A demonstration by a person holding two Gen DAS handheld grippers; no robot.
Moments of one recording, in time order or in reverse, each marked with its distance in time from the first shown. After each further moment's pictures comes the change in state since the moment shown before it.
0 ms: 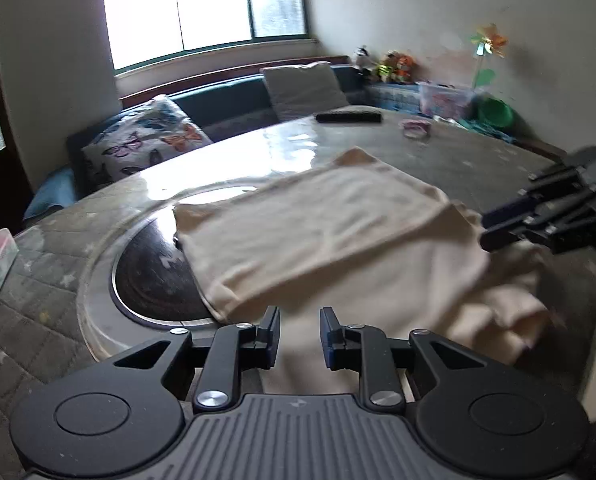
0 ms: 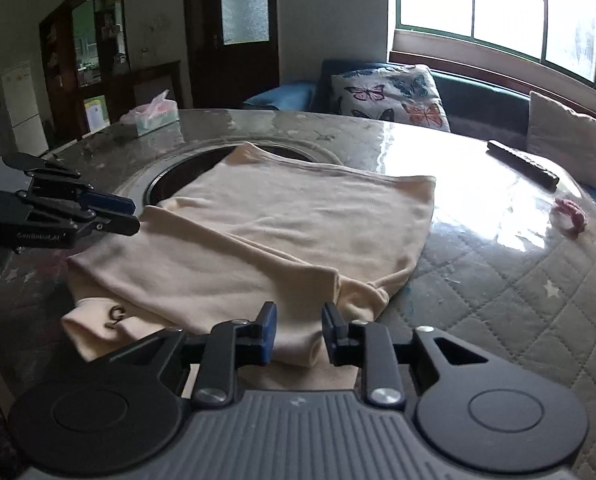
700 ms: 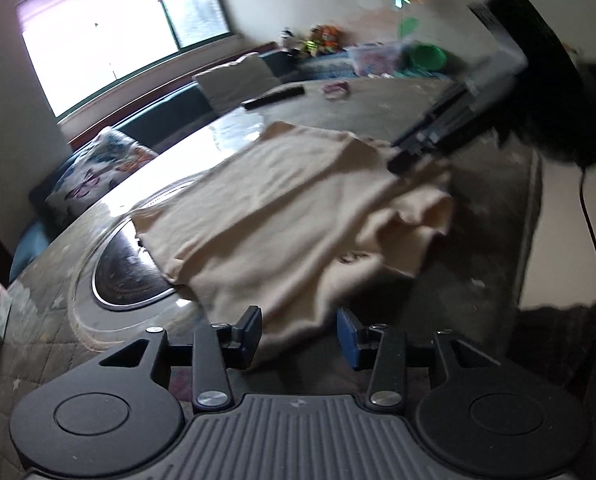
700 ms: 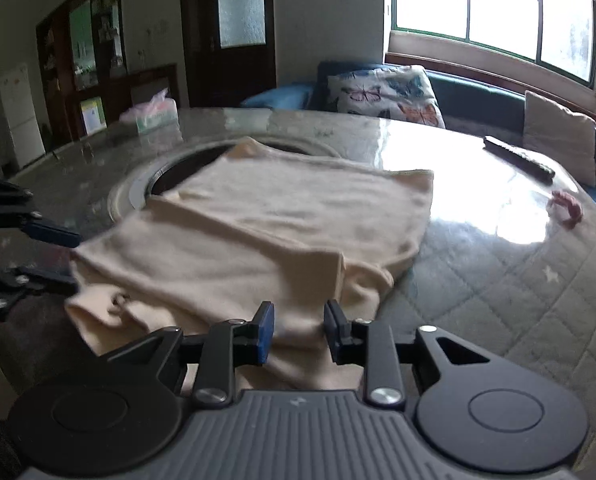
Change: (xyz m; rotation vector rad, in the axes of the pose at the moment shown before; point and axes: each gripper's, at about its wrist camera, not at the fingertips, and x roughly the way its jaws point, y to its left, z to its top) left arm -0.036 -0.044 -0.037 0.282 0.032 -0.057; right arm 0.001 0.000 -0.012 0.022 -0.001 -0.035
